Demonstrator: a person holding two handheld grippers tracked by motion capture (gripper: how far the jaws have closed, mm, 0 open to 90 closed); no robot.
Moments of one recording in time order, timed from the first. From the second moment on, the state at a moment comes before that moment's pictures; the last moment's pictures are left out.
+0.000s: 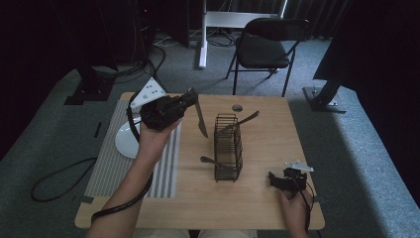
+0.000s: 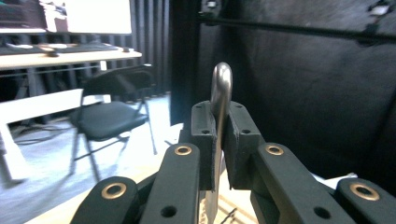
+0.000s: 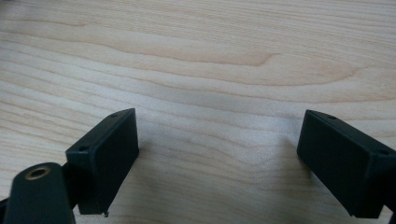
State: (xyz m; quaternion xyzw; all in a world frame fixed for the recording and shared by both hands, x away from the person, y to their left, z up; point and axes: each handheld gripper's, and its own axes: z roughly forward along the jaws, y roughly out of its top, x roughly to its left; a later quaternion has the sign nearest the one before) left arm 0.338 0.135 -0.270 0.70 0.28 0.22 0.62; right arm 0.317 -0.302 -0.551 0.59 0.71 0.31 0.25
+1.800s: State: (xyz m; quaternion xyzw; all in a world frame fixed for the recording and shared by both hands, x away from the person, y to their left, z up) left arm 0.301 0.240 -0.422 0.64 0.46 0.21 0.58; right arm 0.317 -0.301 -0.551 0.59 0.71 0.31 0.25
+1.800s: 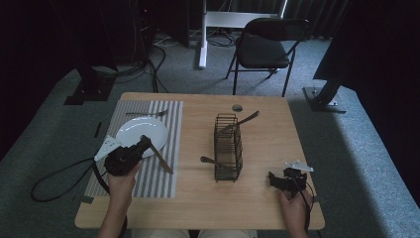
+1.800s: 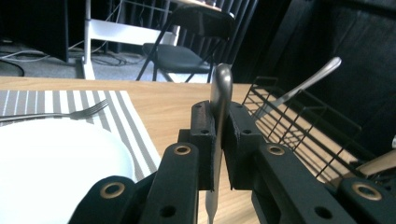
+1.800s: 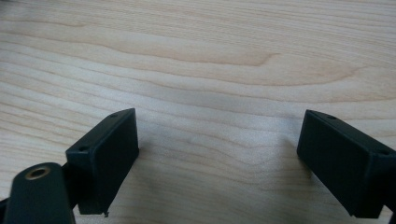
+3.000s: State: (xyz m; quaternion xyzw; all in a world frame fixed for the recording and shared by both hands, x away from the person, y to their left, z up) left arm 0.302 0.356 -0.527 0.49 0.65 0.16 0.56; right arm 0.317 -0.301 -0.550 0.59 0.71 0.30 0.25
